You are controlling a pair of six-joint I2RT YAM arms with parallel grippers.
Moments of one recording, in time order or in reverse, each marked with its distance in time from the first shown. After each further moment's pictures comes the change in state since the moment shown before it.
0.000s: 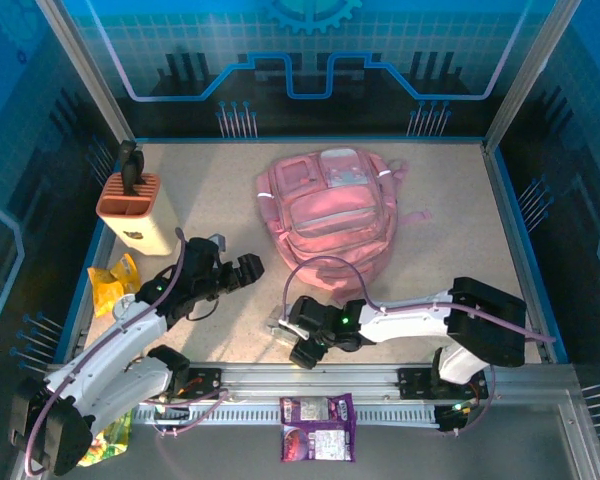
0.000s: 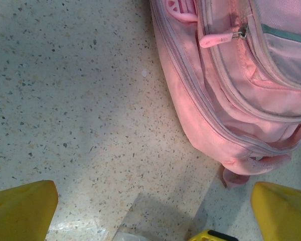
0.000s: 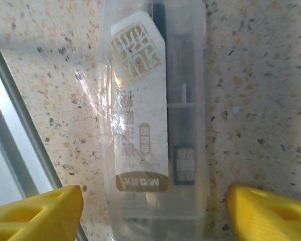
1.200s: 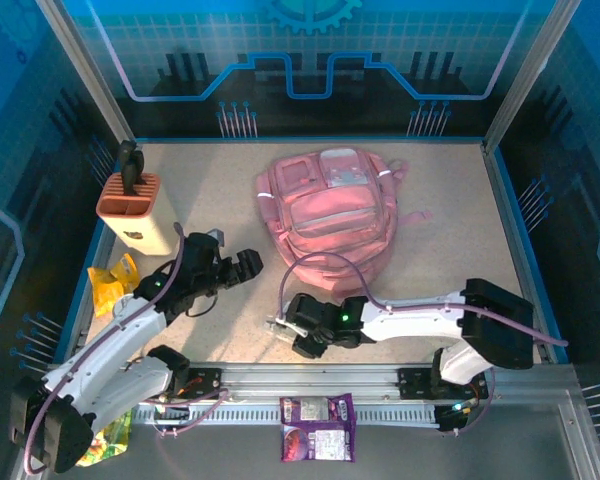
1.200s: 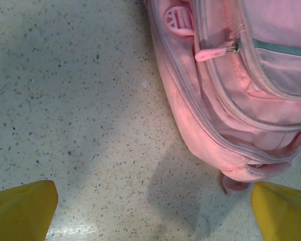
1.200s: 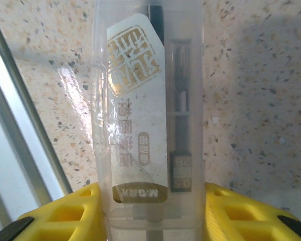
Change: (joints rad) left arm 0.000 0.019 0.071 -0.053 -0.039 0.032; right arm 0.014 -0.074 0.069 -0.130 0.057 -0.027
